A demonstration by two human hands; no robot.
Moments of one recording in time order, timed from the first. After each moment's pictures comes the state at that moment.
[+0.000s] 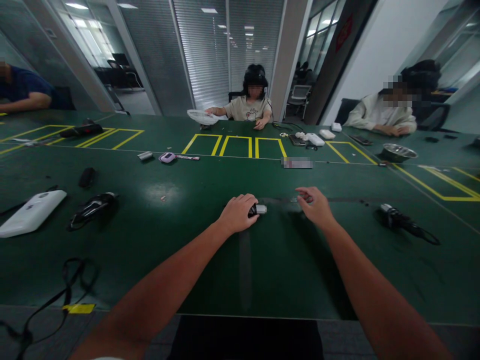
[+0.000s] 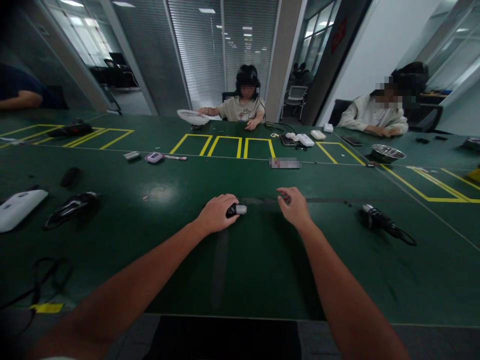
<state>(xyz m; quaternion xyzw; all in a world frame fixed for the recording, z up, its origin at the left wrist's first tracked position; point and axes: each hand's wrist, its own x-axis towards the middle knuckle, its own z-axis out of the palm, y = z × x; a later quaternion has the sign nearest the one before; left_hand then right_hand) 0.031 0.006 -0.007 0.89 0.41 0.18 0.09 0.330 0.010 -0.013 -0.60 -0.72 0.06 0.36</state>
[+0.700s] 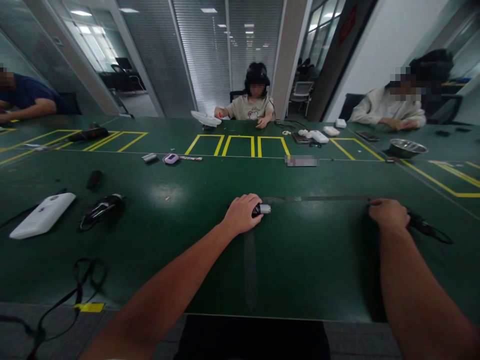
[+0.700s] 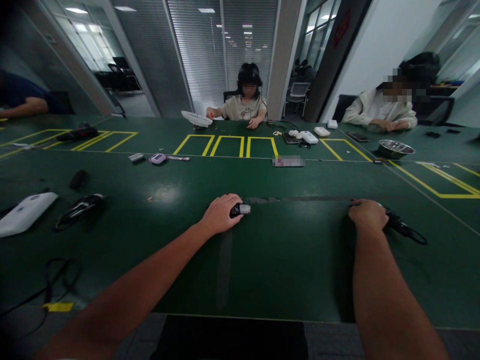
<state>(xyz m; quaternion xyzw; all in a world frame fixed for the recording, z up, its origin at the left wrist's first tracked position) 0.031 0.004 -0.006 0.88 0.42 0.20 0.09 0.500 0.000 -0.013 -0.93 -0.34 0.02 0.11</state>
